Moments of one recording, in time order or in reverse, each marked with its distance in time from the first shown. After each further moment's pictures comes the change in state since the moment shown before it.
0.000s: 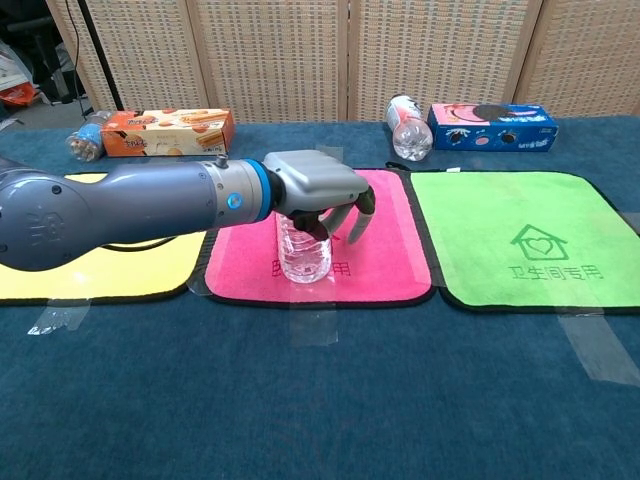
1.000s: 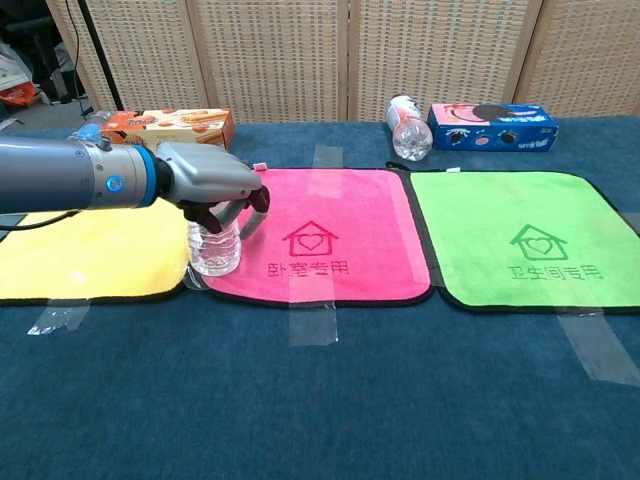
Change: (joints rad) left arm 0.096 0.248 0.114 -0.143 -0.047 -0.031 0.055; right arm -0.008 -0.012 0.017 -0.010 0.003 -0.015 0.002
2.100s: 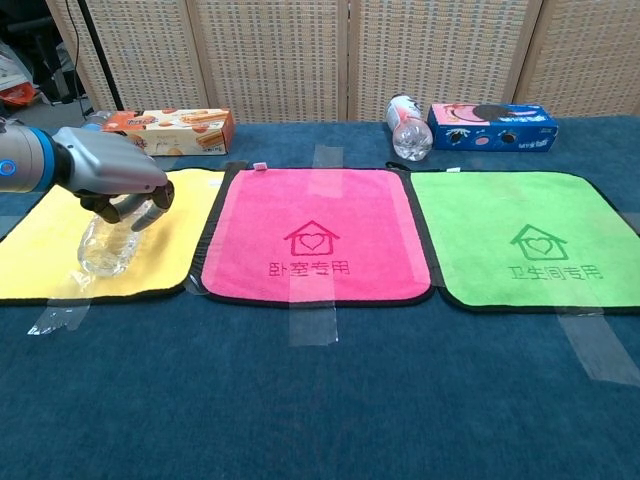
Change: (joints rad) left arm 0.003 0.199 0.149 -0.158 -0.253 0.040 0.238; right arm -0.004 -0.006 0.003 -0.013 -0.003 -0.013 -0.018
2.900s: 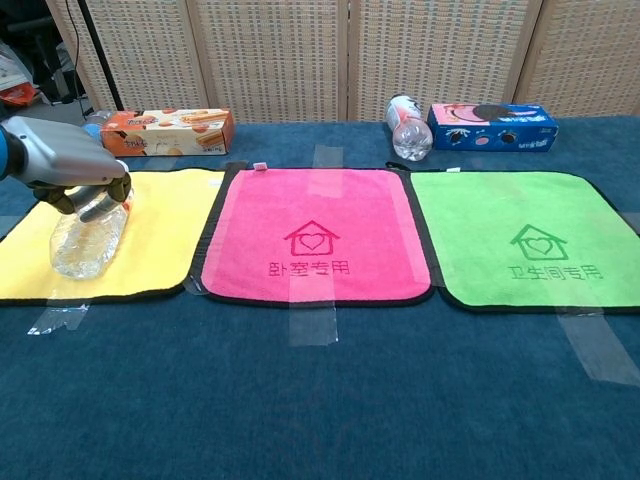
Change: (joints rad) left arm 0.003 0.064 0.066 -0.030 -0.082 0.044 0.040; right arm -0.003 0.001 0.001 -0.004 -0.006 0.001 0.000
